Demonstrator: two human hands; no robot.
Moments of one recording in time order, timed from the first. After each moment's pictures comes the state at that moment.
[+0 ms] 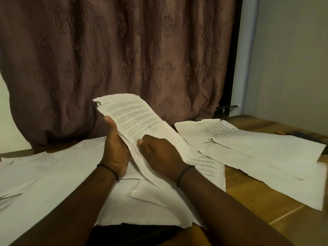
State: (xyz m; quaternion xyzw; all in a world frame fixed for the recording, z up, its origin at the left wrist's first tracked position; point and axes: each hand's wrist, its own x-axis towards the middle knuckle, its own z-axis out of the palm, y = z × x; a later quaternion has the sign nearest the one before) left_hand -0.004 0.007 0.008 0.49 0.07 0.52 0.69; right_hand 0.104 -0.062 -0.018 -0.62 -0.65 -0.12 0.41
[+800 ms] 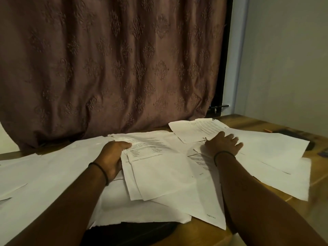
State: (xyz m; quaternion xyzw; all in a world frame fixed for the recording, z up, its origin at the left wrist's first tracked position) left_hand -0.011 0.037 -0.014 0.50 0.33 0.36 0.71; right_hand 0.282 -0.098 -0.043 -0.96 -0.15 -0.05 0.21
